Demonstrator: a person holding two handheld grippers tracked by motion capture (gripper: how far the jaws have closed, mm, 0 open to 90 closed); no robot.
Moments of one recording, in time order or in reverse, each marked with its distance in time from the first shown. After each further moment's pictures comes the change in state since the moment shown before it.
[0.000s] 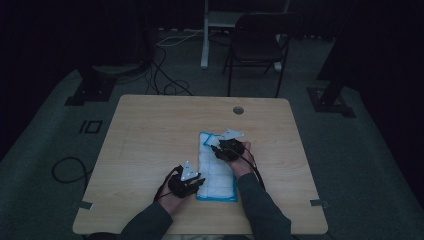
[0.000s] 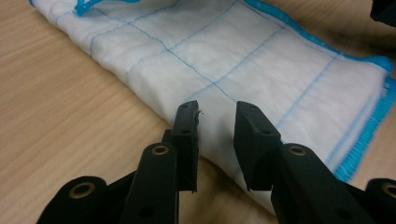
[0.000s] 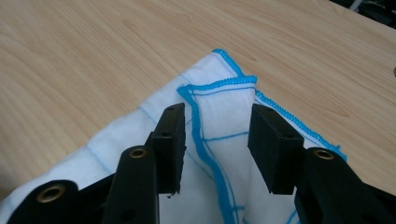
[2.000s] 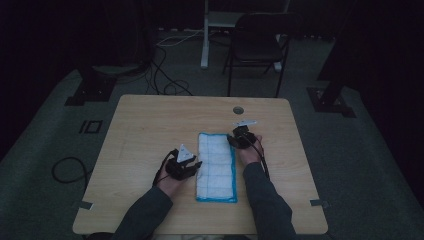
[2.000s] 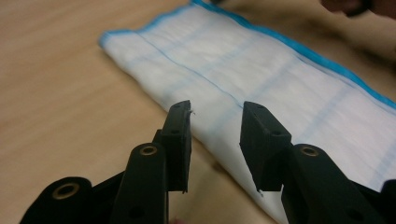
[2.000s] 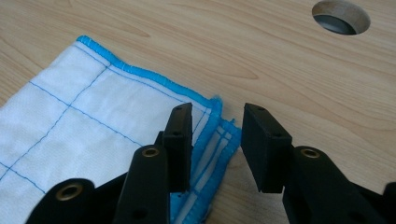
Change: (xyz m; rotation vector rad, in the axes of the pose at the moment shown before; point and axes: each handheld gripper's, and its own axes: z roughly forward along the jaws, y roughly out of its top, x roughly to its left) left arm 0.051 0.031 0.007 -0.058 0.077 -0.061; right arm -0.067 -0.008 0.020 0.094 -0.115 0.221
